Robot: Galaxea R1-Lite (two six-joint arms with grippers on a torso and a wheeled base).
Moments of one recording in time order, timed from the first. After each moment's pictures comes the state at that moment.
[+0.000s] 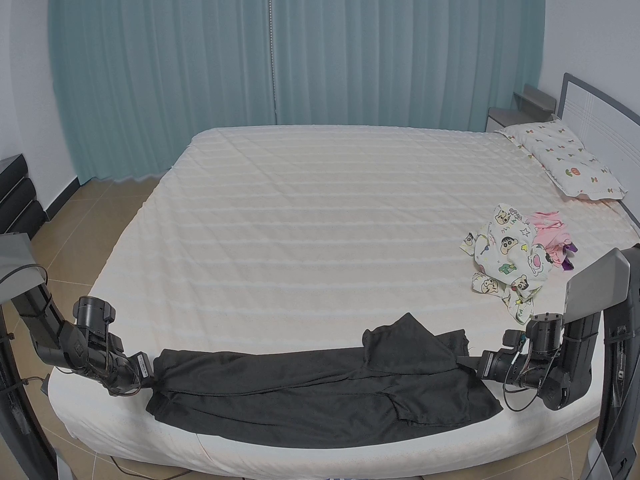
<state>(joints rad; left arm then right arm) 0.16 2.11 -0.55 -0.42 -0.23 -0.36 0.06 2.45 -0.33 -1.53 0.44 0.38</state>
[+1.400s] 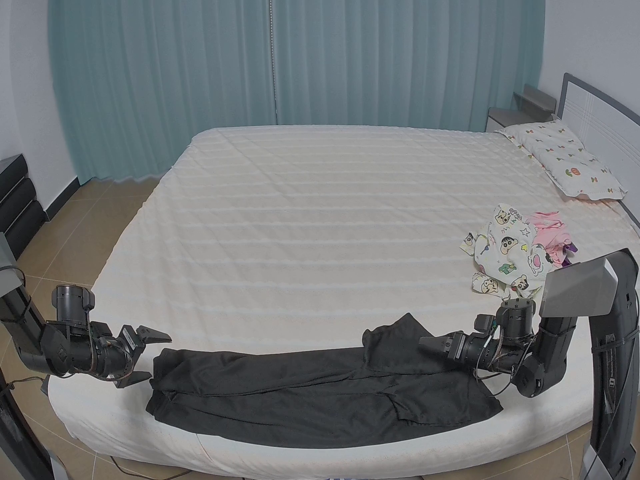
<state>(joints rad) 0.19 1.98 -0.45 -0.62 -0.51 -0.75 0.17 2.48 -0.58 -1.39 0.46 0.54</state>
